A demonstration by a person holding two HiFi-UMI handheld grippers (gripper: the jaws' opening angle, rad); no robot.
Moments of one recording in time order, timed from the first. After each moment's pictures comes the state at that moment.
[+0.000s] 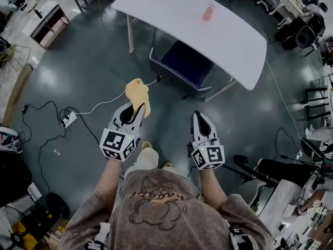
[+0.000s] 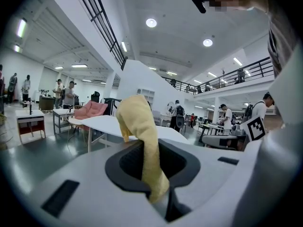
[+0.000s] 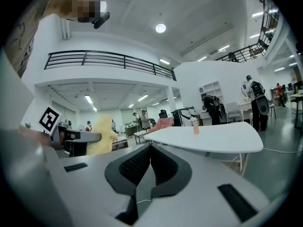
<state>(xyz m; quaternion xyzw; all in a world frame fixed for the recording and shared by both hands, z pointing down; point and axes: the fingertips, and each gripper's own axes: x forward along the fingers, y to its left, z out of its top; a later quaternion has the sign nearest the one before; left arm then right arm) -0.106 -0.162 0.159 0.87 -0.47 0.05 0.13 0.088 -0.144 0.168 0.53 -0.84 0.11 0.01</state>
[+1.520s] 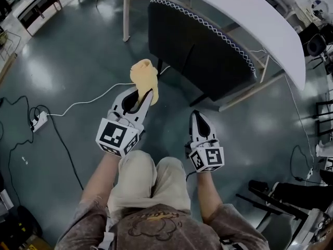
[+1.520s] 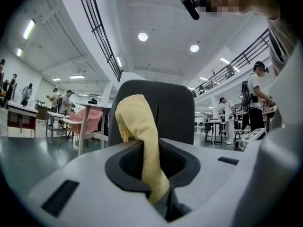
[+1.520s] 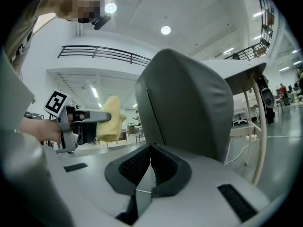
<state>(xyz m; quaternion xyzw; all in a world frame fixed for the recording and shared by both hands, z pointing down) -0.067 -0.242 0.493 0.88 -0.47 -0.01 0.03 0.095 -0.213 0.563 0.51 -0.86 0.06 -0.01</state>
